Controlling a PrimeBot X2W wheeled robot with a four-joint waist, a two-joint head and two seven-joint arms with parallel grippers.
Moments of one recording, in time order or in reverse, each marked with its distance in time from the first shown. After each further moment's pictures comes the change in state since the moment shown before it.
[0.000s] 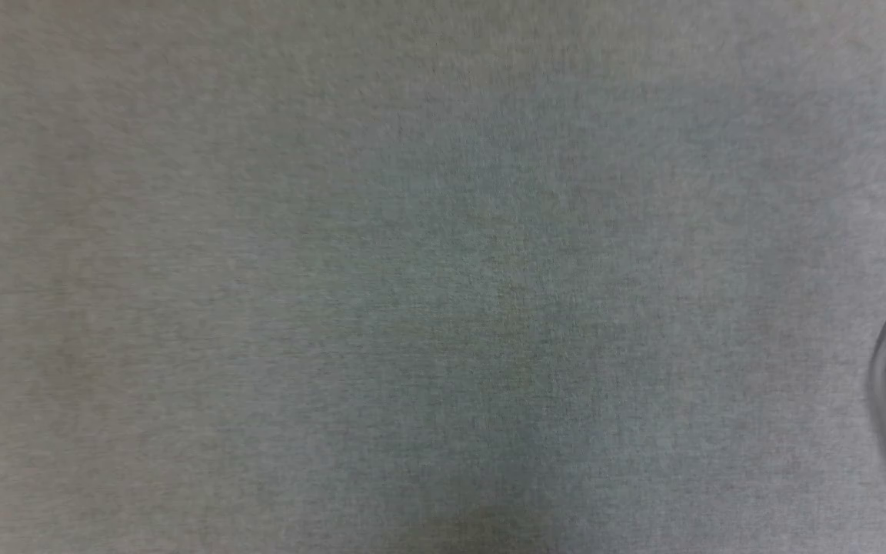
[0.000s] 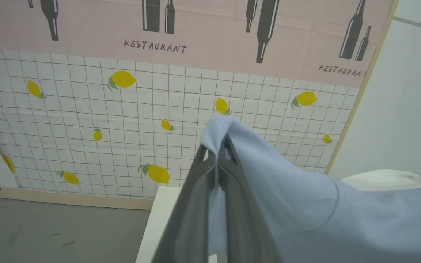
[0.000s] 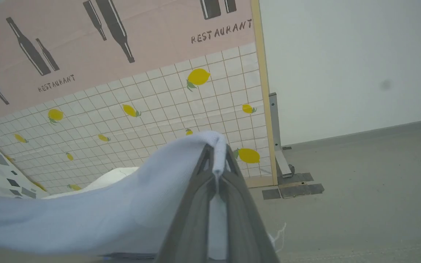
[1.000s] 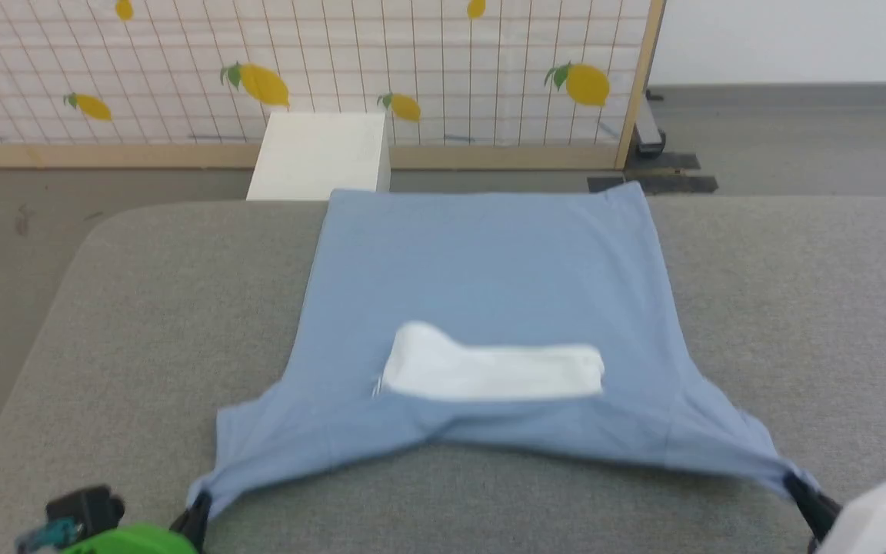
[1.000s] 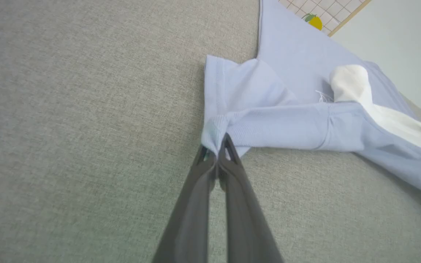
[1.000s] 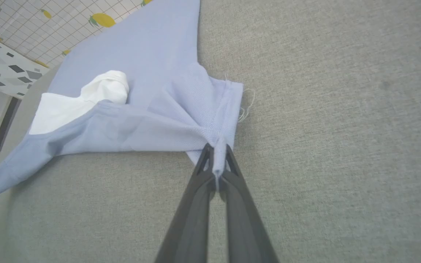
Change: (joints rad) left arm 1.451 -0.062 -0.063 -0.407 -0.331 0.186 0.089; right arm 1.494 -0.041 0.067 -0.406 0.339 0.000 0.177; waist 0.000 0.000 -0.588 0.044
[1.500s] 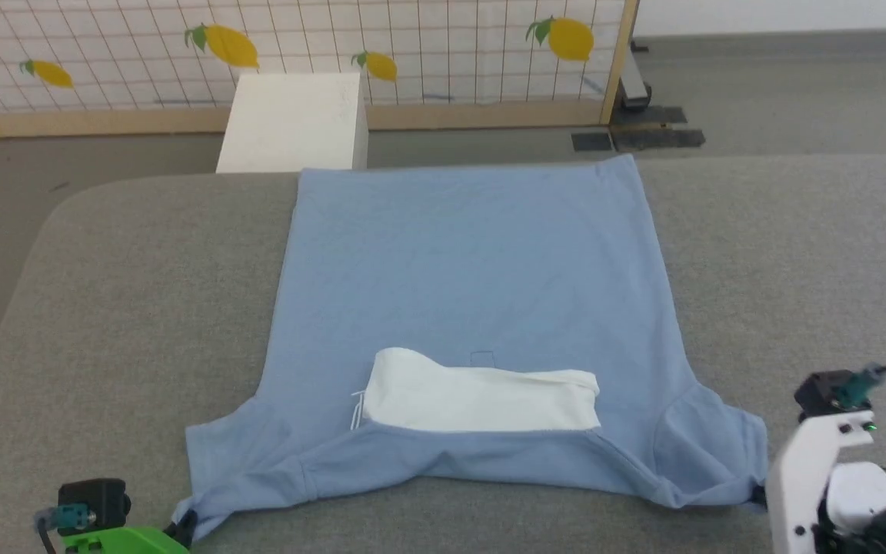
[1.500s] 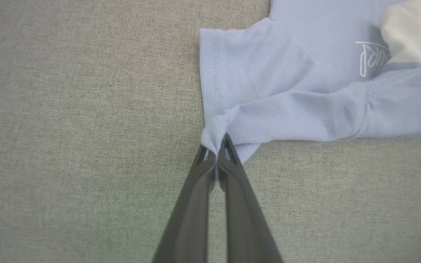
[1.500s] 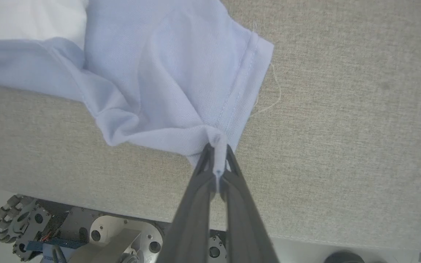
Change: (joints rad) left arm 0.072 0.154 -0.079 -0.197 0.121 0.145 0.177; right arm -0.105 -0.113 0.189 -0.093 -0.206 0.000 0.483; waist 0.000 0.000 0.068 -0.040
